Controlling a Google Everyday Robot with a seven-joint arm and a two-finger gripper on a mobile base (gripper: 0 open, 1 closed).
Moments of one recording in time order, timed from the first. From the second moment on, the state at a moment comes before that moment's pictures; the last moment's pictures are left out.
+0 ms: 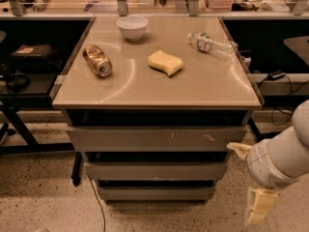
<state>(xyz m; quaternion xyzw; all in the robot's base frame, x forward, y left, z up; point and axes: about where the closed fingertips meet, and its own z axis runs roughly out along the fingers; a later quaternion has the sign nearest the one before) 0.363 -0.215 0.729 -0.68 0.71 0.07 0.15</state>
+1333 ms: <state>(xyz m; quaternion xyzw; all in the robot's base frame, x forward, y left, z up) 0.417 -0.231 0.575 -0.71 0.67 0.11 0.20</state>
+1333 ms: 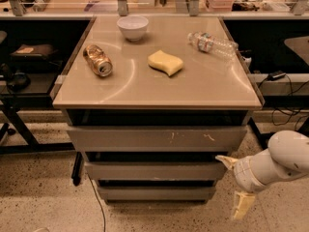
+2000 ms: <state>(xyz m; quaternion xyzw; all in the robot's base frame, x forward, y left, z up) 0.439 -0.236 0.449 -0.70 0.66 0.15 0.23</state>
